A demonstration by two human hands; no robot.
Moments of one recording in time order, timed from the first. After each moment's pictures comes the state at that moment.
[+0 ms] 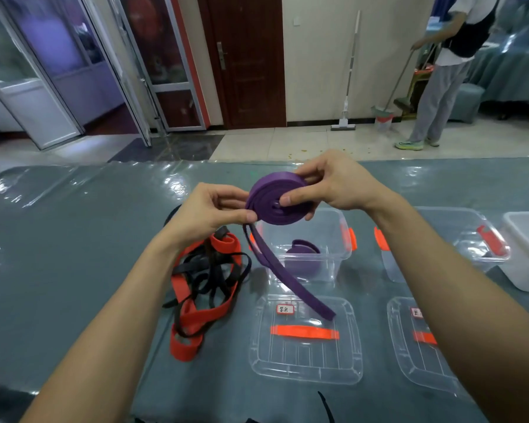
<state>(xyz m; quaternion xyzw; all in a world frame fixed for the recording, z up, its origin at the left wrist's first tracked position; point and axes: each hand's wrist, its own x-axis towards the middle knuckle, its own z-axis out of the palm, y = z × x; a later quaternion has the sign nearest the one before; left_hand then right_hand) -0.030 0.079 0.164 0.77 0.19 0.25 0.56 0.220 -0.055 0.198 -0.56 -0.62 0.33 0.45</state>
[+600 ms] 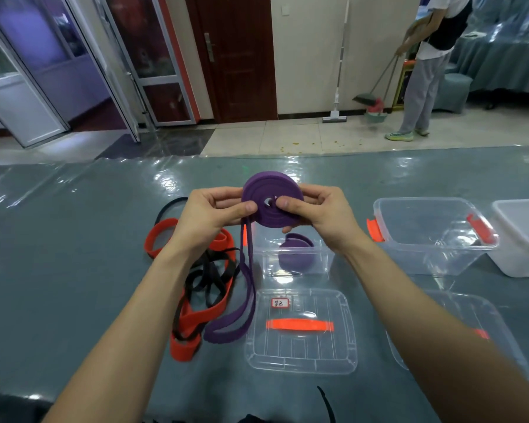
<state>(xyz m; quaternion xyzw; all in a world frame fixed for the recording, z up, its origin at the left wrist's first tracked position) -0.017 0.061 0.140 0.68 0.21 0.32 0.63 0.186 -0.072 0.127 -0.47 -0.41 0.40 0.67</state>
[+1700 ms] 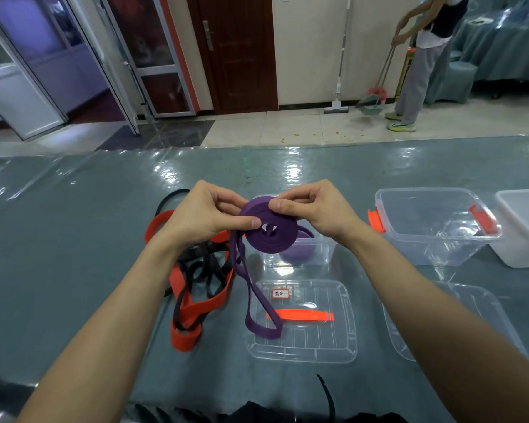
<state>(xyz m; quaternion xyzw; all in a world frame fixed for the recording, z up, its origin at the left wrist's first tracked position) -0.033 0.061 0.151 0.80 0.25 0.20 0.51 0.188 -0.074 0.127 -0.54 -0.49 0.39 0.56</state>
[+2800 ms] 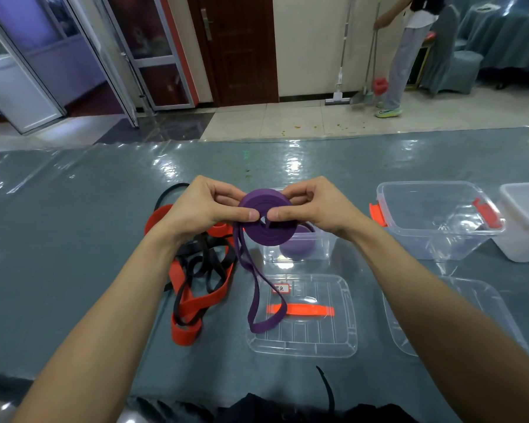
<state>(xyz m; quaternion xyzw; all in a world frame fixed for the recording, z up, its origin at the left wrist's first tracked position) -0.024 0.069 0.147 0.76 0.26 0.19 0.56 0.197 -0.068 0.120 -0.55 -0.51 0.41 0.51</state>
